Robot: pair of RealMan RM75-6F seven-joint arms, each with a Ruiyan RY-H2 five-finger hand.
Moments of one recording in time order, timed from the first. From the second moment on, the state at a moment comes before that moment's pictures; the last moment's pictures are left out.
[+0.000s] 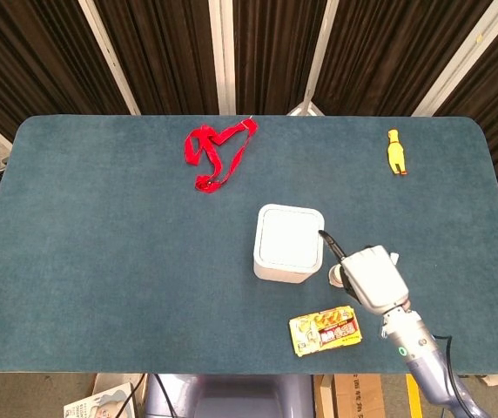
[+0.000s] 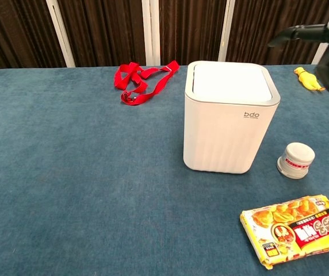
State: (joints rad) left arm 0.08 -1.06 -0.07 -1.75 1.51 1.71 0.09; right arm 0.43 -1.08 0.22 -2.14 -1.26 1.09 -0.67
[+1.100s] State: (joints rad) left arm 0.08 -1.06 -0.09 -1.77 1.48 1.71 0.11; right arm 0.58 -1.06 0.16 -2.18 -1.10 1.05 -0.72
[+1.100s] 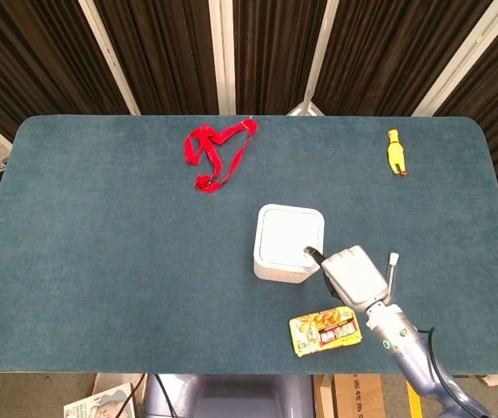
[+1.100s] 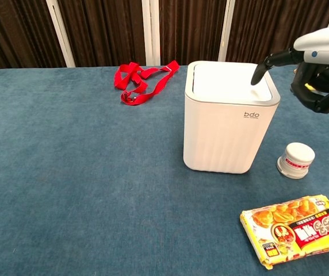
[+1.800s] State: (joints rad) left arm 0.08 -1.06 -0.09 -1.77 1.47 1.71 0.10; right arm 0.62 -1.06 0.10 -2.18 -1.08 1.05 -0.74
